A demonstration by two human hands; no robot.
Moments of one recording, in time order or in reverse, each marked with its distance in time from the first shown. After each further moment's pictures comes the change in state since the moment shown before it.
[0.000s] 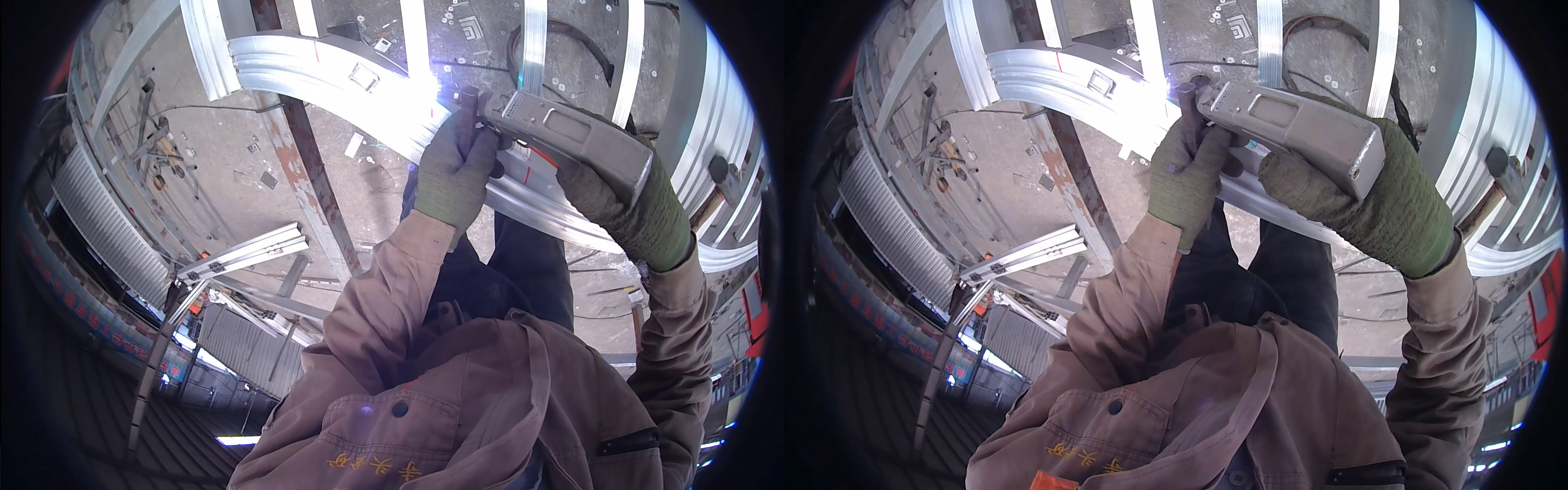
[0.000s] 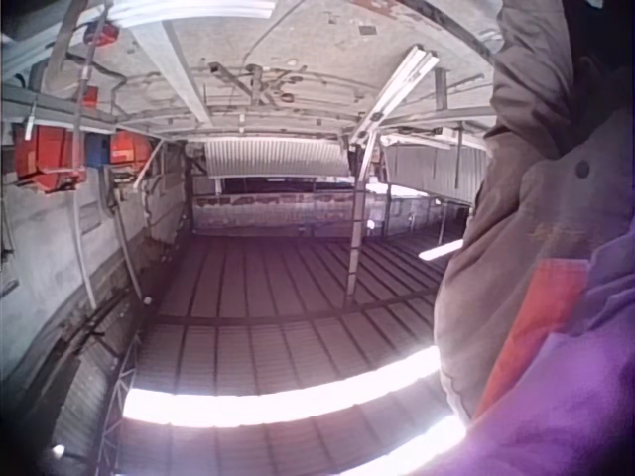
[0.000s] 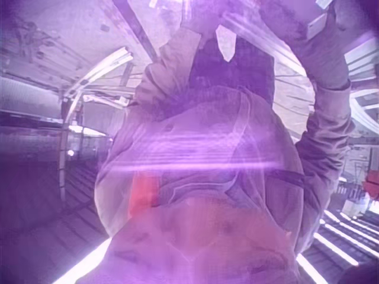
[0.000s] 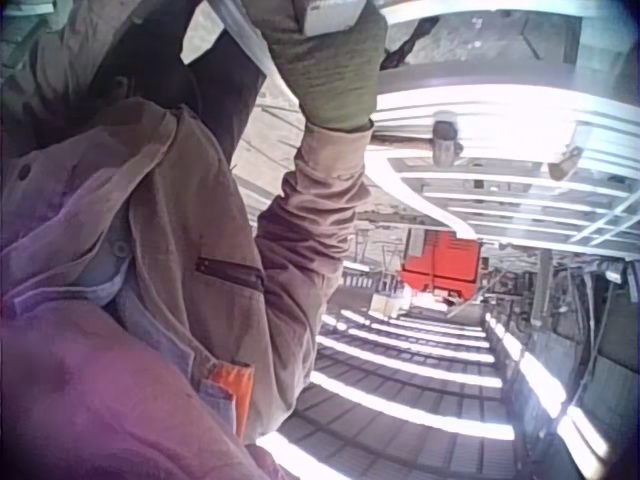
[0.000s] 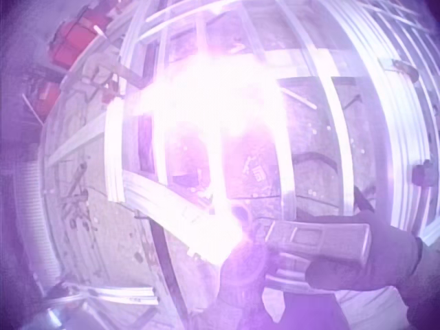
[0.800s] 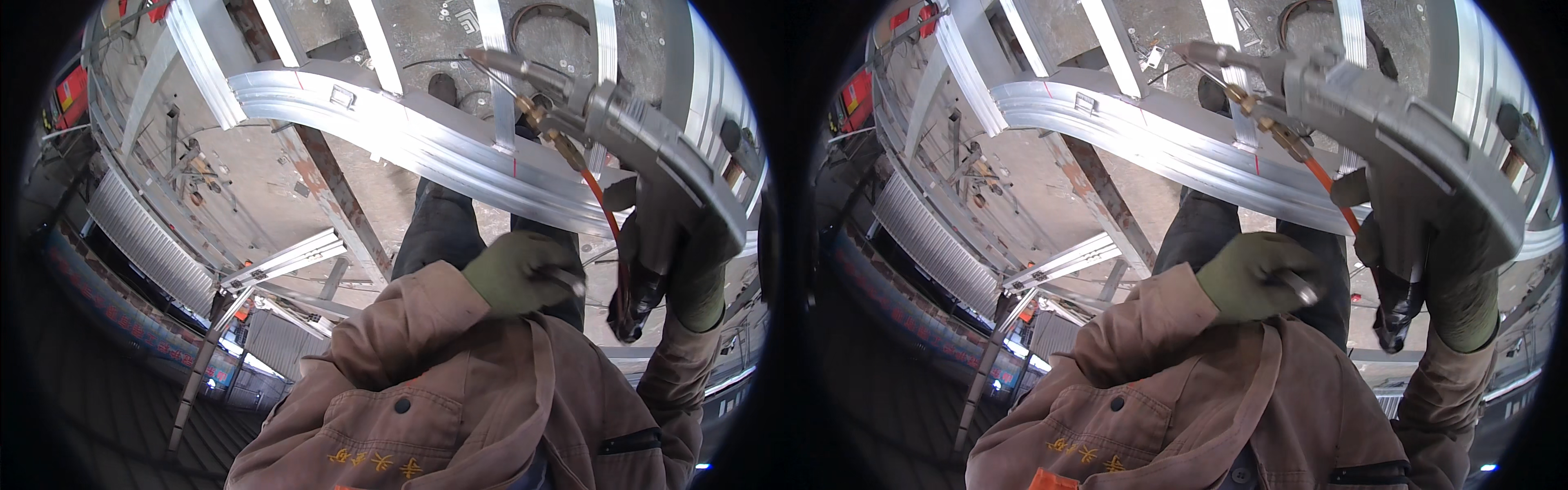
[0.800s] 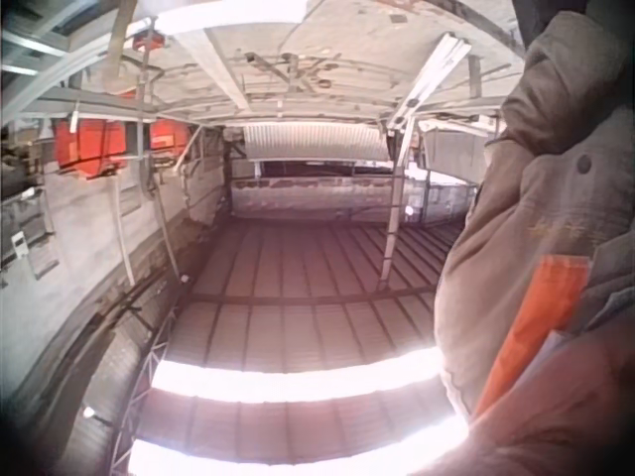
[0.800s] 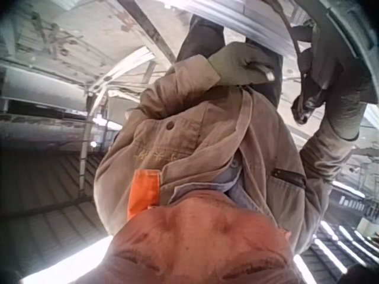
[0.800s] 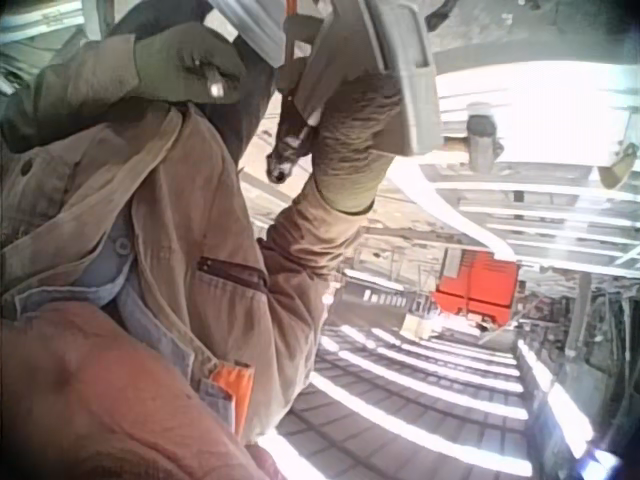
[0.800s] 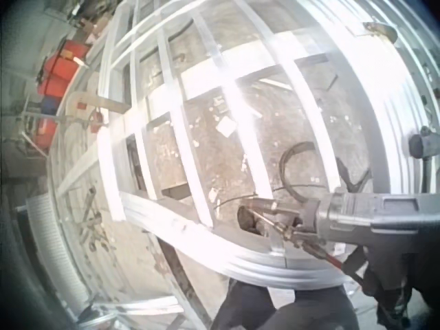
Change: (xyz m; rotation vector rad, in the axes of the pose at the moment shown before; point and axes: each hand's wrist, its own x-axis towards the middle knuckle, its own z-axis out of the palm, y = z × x) left_hand -0.084 -0.014 0.058 0.522 -0.737 0.168; right_hand -0.148 0.147 -0.037 -0.295 0.535 -0.174
